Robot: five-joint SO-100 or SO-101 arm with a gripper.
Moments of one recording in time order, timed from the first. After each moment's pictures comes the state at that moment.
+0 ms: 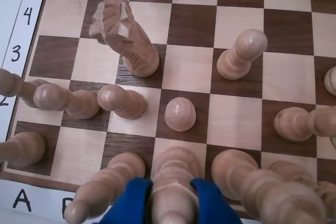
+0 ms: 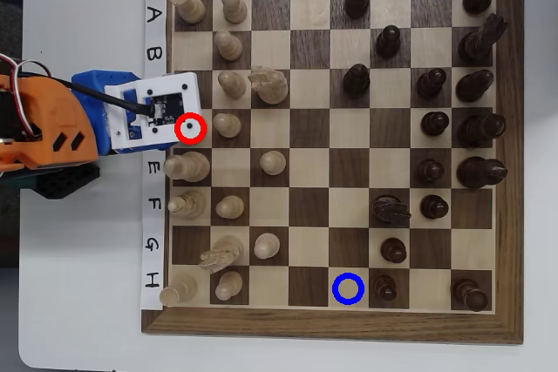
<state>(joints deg) -11.2 172.6 155.6 77.7 100.3</state>
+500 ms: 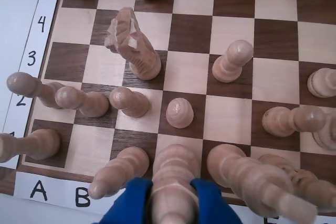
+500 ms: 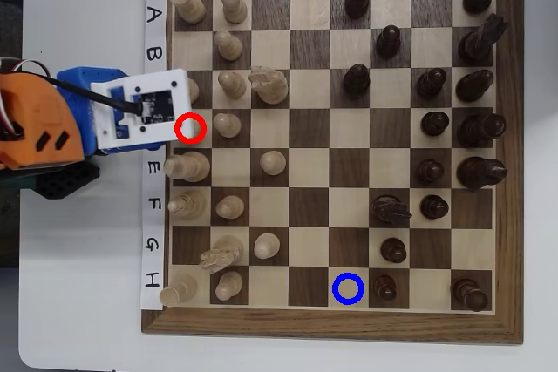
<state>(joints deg) -11.2 172.0 146.7 83.1 100.3</state>
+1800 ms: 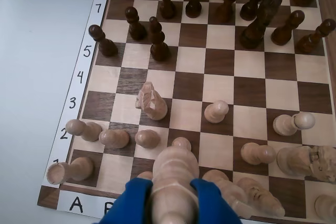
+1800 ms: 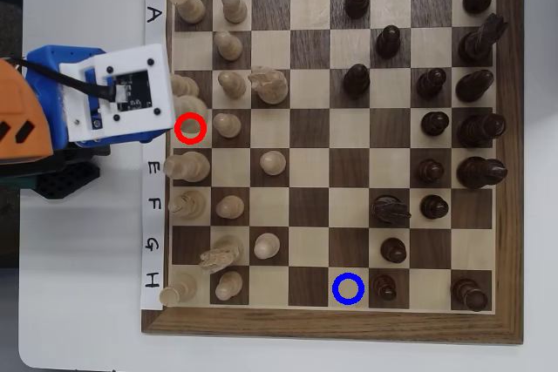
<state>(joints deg) -11.2 150.6 113.4 88.9 100.3</state>
